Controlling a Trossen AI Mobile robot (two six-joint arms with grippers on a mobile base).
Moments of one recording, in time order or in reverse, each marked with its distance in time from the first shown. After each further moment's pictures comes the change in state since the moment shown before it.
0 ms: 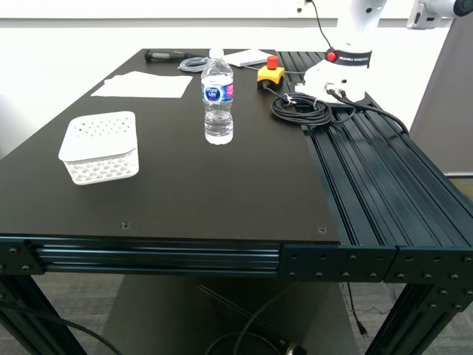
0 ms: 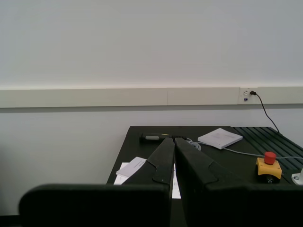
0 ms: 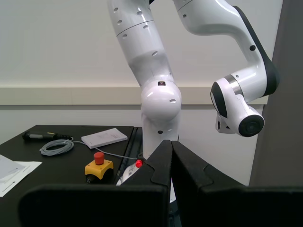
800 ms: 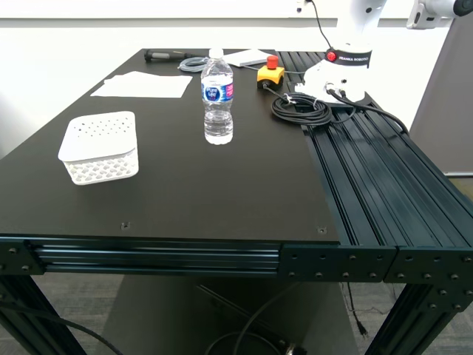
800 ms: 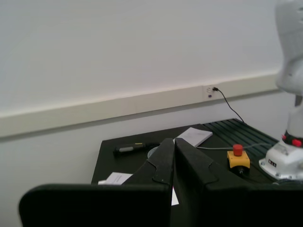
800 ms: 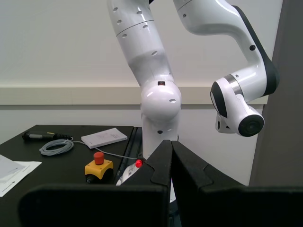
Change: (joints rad) arm 0 0.000 0.000 0.000 0.000 0.000 0.000; arm 1 -0.001 0.000 0.124 -0.126 0.196 0.127
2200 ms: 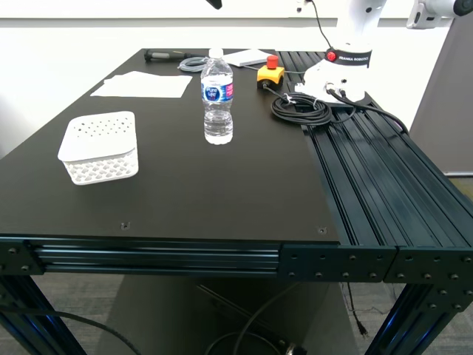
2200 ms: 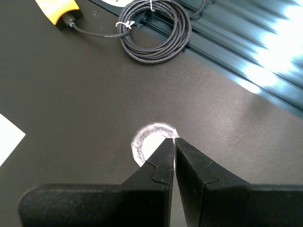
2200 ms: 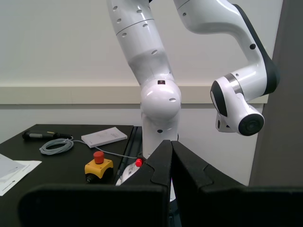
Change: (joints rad) arm 0 0.000 0.000 0.000 -0.004 0.000 0.000; arm 1 -0.448 1.217 1.692 -1.577 0.005 0.394
